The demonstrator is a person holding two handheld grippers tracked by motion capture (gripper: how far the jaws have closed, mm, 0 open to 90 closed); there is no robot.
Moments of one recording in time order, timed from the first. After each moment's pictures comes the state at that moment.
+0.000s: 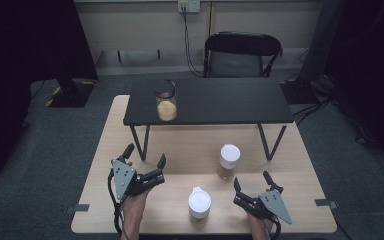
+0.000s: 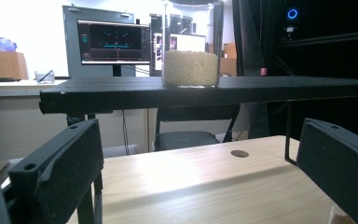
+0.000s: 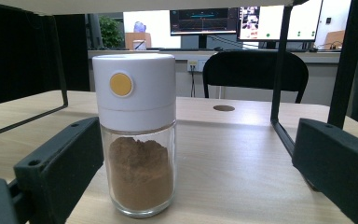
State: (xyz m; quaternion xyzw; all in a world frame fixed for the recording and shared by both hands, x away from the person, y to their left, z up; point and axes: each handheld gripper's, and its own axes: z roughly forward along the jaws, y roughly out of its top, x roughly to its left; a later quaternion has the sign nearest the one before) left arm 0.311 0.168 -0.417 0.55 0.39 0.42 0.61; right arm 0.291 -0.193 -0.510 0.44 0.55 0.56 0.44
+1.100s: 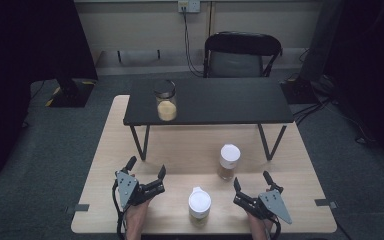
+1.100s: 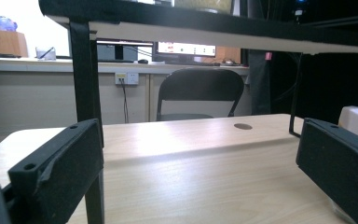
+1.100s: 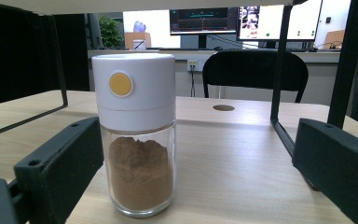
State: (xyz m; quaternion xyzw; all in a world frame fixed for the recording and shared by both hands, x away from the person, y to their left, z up) left arm 0.310 0.173 -0.471 0.56 0.41 0.41 0.60; right arm 0.291 -0.193 -0.510 0.44 0.55 0.56 0.44
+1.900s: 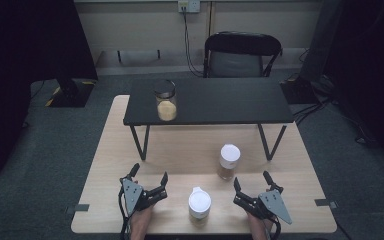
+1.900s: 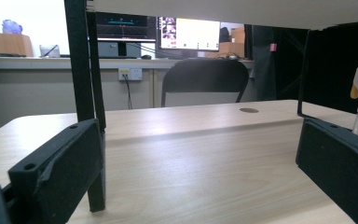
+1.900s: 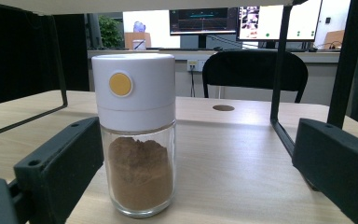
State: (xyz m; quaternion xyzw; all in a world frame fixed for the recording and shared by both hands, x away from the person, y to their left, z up) left arm 0.310 0.169 -0.512 0.56 0.41 0.42 0.59; right arm 0.291 -0.193 -0.510 0.44 0.55 0.56 0.44
